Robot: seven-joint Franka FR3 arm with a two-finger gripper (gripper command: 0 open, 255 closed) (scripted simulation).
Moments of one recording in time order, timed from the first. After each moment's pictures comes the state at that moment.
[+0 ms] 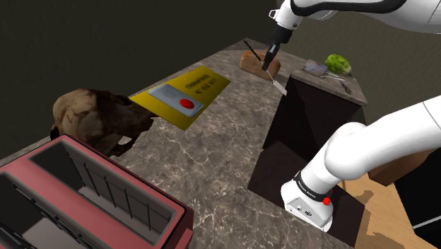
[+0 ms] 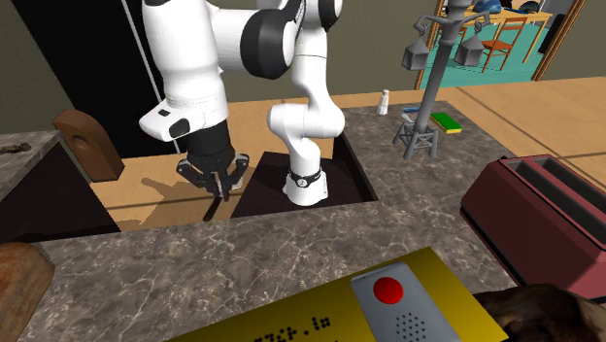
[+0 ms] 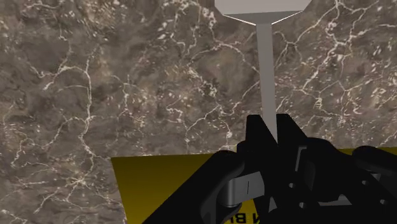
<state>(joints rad) 0.06 -0.45 -0.25 -2.22 -0.07 1.83 -0.49</state>
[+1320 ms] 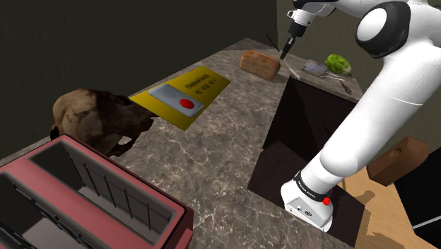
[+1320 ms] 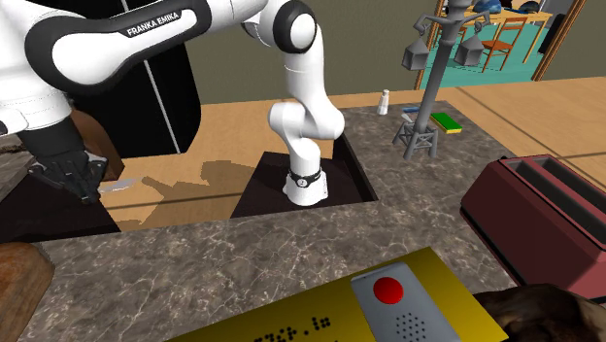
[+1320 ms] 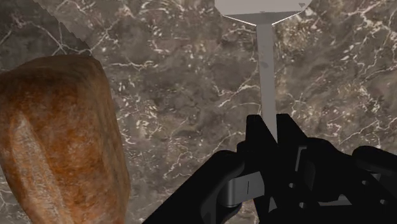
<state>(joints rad) -0.09 0.10 -0.60 -1.67 0.11 1.78 -1.05</state>
